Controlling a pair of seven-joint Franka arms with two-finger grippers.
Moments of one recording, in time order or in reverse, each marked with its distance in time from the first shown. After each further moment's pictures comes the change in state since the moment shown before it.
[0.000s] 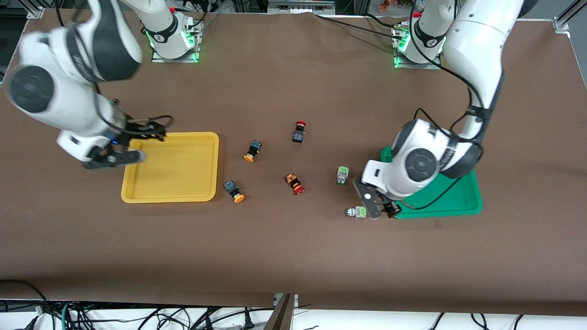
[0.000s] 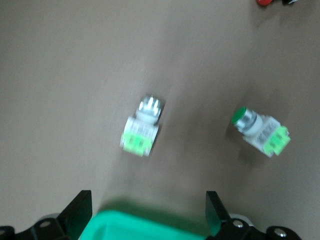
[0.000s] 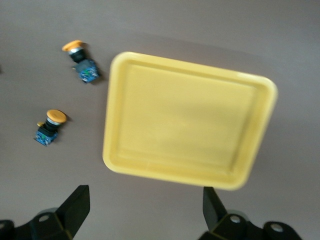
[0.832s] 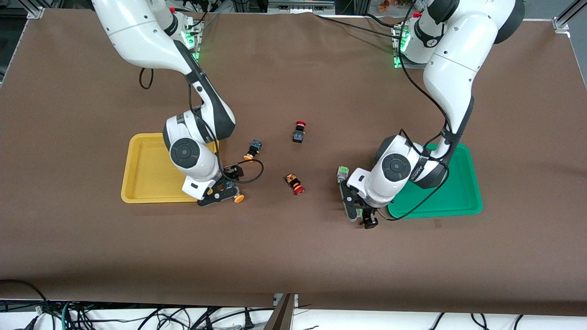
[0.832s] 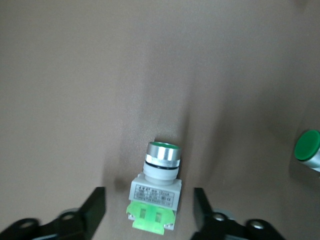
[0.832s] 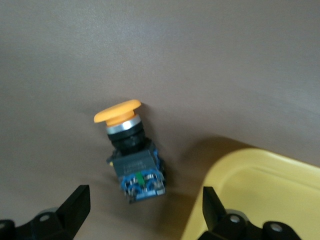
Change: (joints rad) left arm 0.001 0.156 0.008 0.000 0.036 0.303 0.139; right arm 0.145 0.427 0.010 -0.013 0.040 0.585 0.011
